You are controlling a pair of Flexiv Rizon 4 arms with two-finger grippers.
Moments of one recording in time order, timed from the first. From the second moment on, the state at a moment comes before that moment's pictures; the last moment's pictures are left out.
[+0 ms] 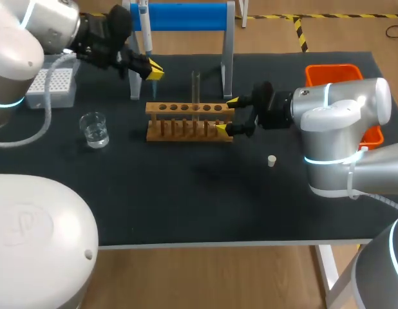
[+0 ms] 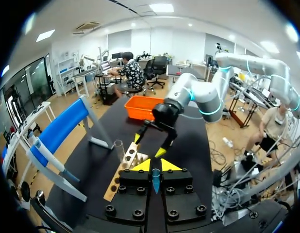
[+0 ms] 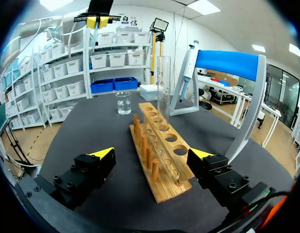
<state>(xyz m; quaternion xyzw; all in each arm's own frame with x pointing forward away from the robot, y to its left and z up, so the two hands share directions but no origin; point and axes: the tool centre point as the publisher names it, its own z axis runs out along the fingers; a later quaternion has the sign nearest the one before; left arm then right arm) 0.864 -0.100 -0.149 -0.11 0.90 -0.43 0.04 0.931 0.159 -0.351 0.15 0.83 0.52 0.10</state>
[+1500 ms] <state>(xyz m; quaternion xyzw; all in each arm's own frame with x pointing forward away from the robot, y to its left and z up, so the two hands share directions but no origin) 0.812 -0.191 -0.140 -0.07 0.89 -0.45 0.01 0.931 0.159 -0.350 0.15 0.83 0.52 0.10</state>
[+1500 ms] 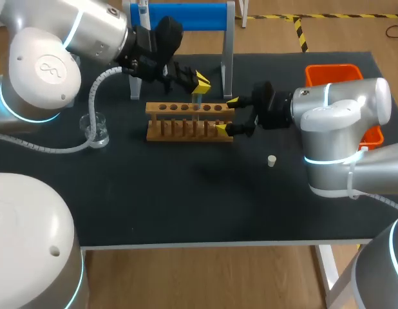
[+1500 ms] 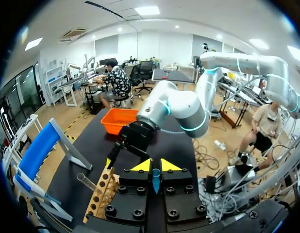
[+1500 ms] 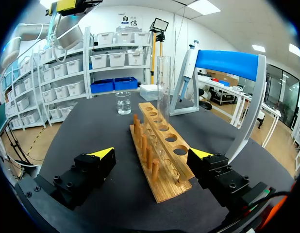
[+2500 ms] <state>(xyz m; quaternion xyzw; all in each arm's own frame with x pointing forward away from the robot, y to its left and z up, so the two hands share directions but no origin) 0.812 -0.192 -0.141 -0.07 0.89 -0.46 0.02 0.818 0.130 -0.232 -0.03 0.74 0.67 0.04</state>
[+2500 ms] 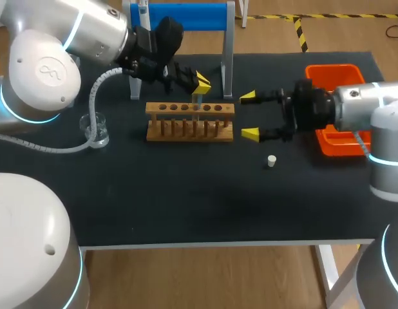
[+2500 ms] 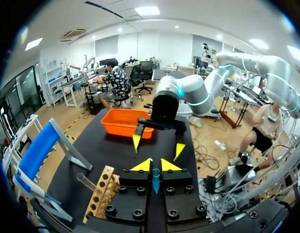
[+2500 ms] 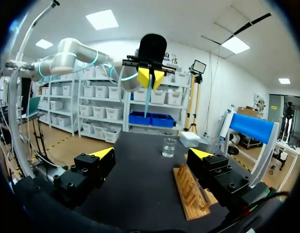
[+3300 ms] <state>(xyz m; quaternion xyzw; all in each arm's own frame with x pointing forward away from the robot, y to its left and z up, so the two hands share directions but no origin) 0.812 -0.192 -0.141 -0.07 0.89 -0.46 0.01 0.801 0.164 -0.197 -0.06 0.69 0.71 -0.10</state>
